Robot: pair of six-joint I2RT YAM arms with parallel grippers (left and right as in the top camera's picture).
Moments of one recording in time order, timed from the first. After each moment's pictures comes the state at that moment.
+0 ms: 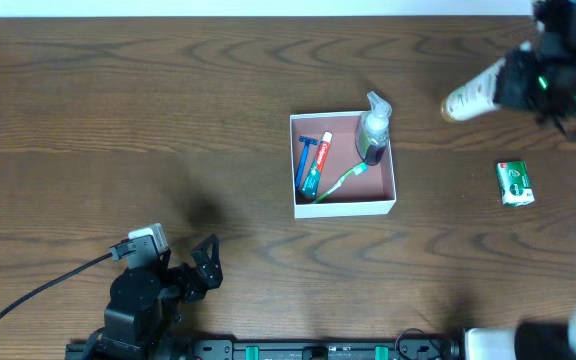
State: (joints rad) left arm -0.30 0.18 0.47 -0.87 -0.04 -0.59; right arm -0.01 1.52 2.07 -1.43 -0.08 0.15
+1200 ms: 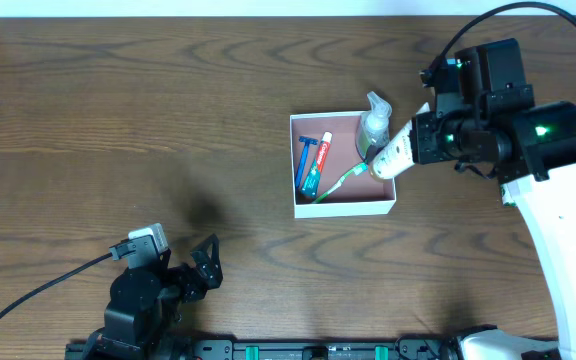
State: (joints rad) left arm -0.30 0.18 0.47 -0.87 -0.04 -0.59; right arm 0.25 1.45 1.62 -1.23 -0.12 0.15
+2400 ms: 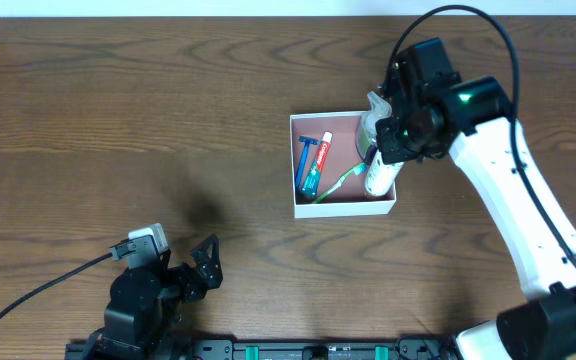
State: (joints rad) left arm -0.30 0.19 0.47 -0.87 -0.04 -0.59; right arm 0.34 1.66 1.60 -1.22 -0.03 0.15
